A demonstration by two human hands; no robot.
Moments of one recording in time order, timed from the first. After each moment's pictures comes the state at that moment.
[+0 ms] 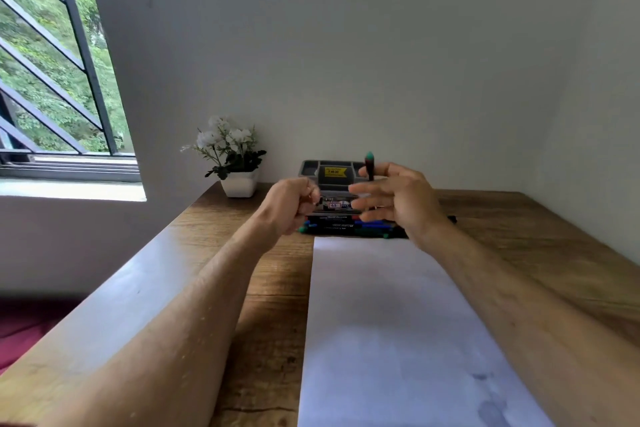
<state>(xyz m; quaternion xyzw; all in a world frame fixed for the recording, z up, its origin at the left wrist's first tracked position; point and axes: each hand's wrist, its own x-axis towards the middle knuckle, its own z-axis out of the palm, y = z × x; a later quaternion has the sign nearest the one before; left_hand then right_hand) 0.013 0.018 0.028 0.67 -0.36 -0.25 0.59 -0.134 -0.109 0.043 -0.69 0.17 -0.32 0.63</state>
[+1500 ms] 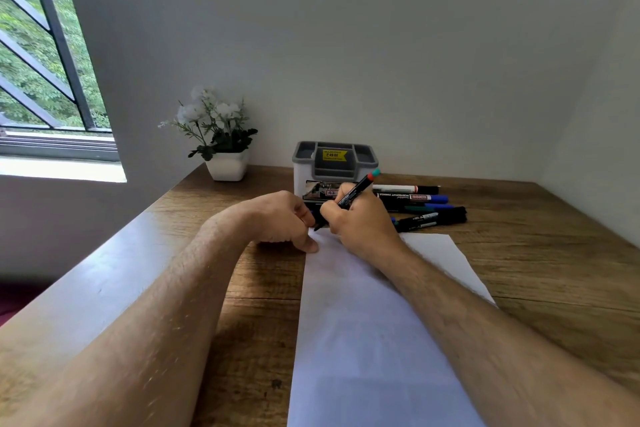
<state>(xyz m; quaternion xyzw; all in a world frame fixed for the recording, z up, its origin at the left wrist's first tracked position) 0.033 0.004 0.020 0.86 -0.40 -0.23 0.19 -0.081 -0.093 -0.012 -0.83 0.23 -0.31 0.40</state>
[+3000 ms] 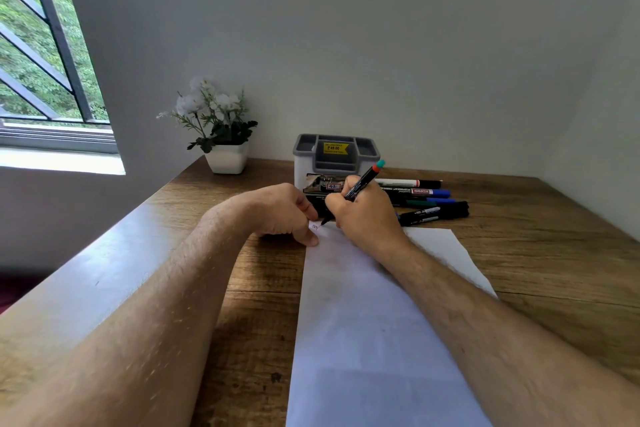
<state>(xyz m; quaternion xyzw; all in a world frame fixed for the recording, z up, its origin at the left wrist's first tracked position) 0.030 0.002 0.022 0.86 -0.39 -0.25 0.19 -0.082 -0.095 -0.010 -0.83 0.24 -0.32 0.39</state>
